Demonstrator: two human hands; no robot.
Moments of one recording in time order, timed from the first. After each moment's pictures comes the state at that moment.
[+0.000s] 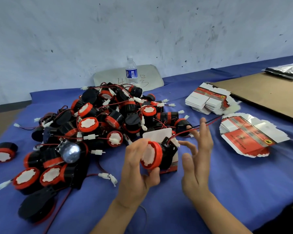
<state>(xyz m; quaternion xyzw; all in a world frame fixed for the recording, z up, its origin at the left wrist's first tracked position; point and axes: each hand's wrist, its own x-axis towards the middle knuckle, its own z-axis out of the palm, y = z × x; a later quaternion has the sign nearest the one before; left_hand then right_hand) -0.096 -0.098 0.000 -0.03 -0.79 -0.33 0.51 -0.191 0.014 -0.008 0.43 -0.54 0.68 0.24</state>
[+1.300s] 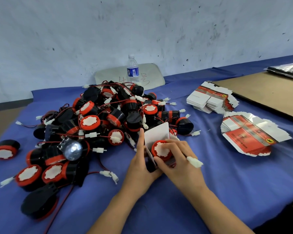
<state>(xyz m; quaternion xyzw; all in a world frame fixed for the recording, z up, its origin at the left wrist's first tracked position) -0.112 -0.114 -0.029 0.14 -0.84 -0.44 0.28 -0.190 0.004 -0.015 0.42 -0.75 0.47 0.22</state>
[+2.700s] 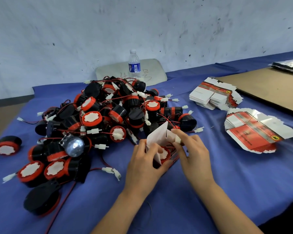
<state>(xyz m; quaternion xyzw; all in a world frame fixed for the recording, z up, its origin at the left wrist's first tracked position) -0.108 -0.099 -0.015 0.15 -0.90 -0.24 0.34 -0.205 0.010 -0.011 0.41 -0.74 0.47 0.26</state>
